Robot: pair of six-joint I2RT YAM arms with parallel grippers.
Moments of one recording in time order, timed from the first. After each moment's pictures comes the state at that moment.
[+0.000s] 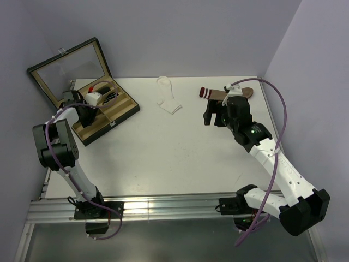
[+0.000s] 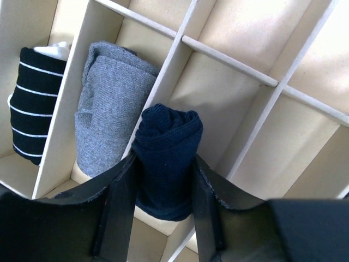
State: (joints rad) left arm 0.26 1.86 1.23 -0.27 0.21 0.69; right arm 0.40 1.06 1.02 -0.46 0.14 0.31
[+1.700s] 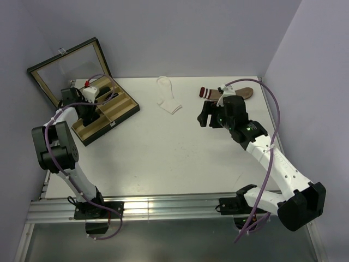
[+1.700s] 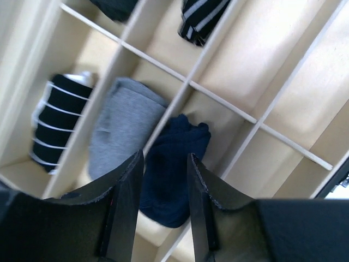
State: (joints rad) left arm 0.25 1.81 1.24 -0.22 0.27 0.55; right arm 0.40 1.11 1.01 -0.43 -0.01 0.35
